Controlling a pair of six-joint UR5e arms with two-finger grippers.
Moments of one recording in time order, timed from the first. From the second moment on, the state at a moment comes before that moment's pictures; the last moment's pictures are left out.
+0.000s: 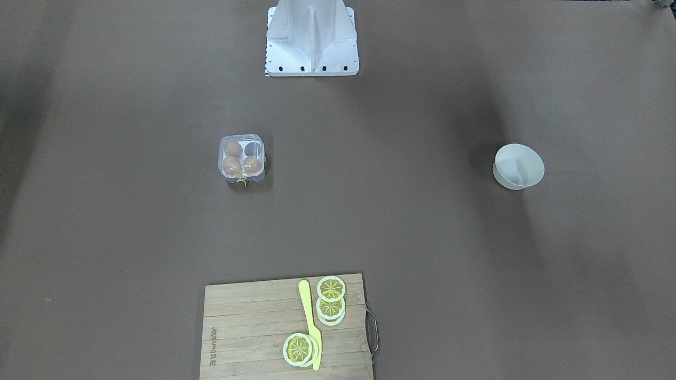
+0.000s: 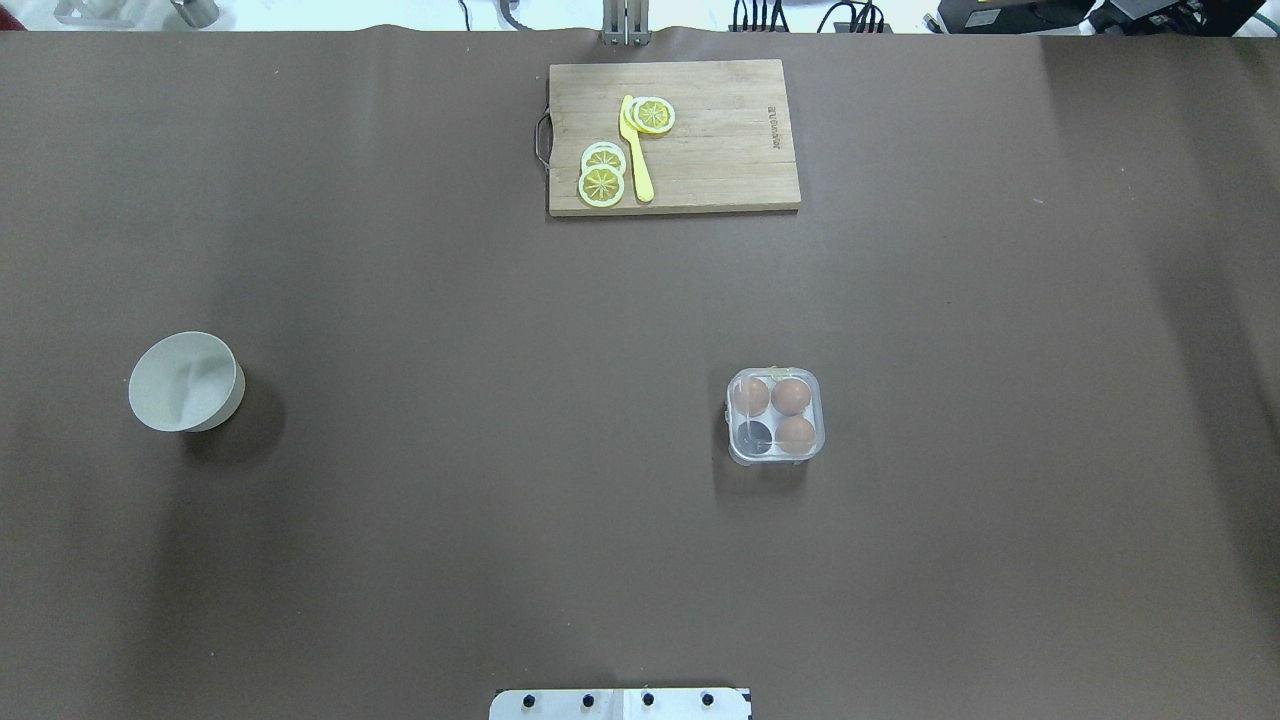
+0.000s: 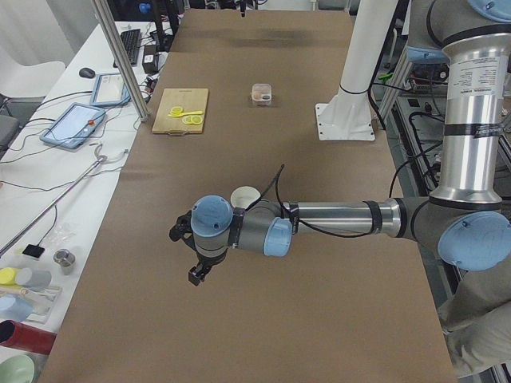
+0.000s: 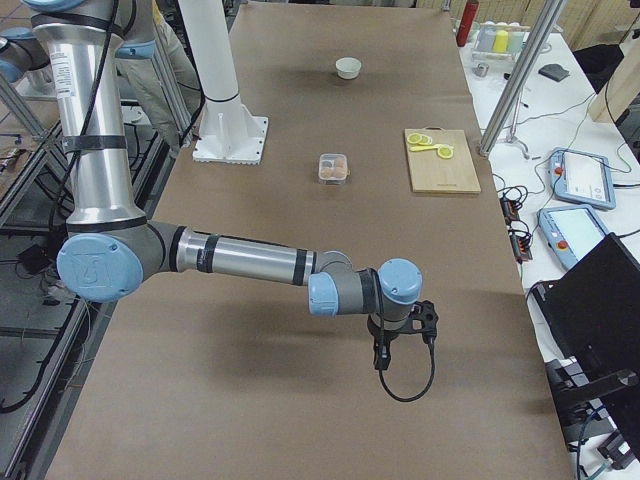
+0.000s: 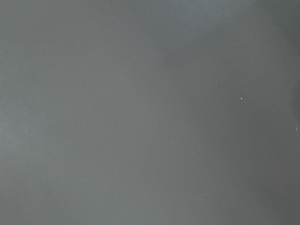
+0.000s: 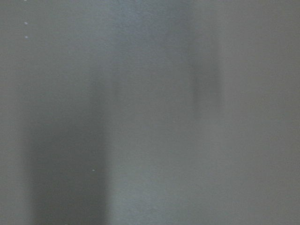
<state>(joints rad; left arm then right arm) -1.61 -1.55 -1.57 -1.78 -2.41 0.46 1.51 -1.49 1.36 -1.39 2.26 0.11</state>
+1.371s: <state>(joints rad) -1.66 -1.56 -1.46 -1.74 -2.40 0.46 1.54 -1.53 1.43 -1.45 2.19 0.06</state>
